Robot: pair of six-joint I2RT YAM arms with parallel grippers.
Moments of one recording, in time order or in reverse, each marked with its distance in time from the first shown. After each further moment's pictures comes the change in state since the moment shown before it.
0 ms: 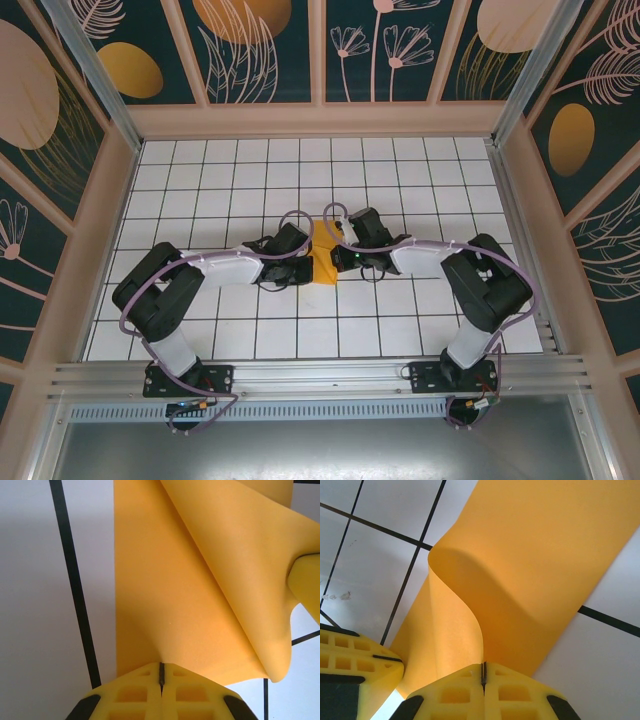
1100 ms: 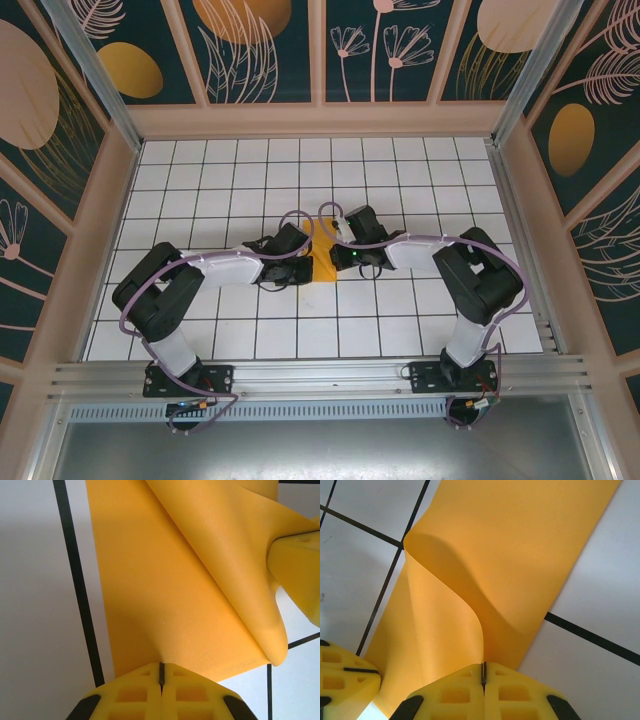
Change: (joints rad) left arm 0.000 0.000 0.000 -0.004 -0.014 0.015; right arm -0.004 0.064 0.052 -0.024 0.011 -0.054
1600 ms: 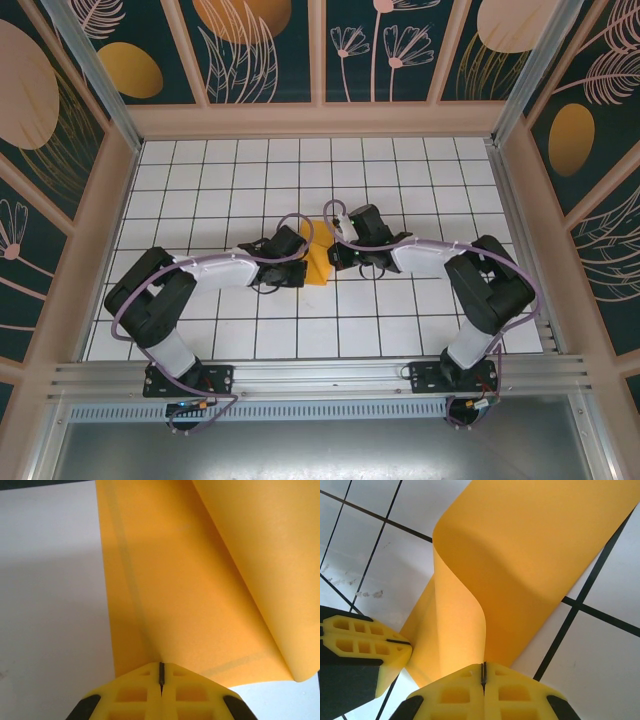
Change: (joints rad) left arm 0.000 -0.050 -0.027 -0.068 -0.085 0.134; right arm 0.006 -0.083 -0.034 0.017 -0.080 0.047
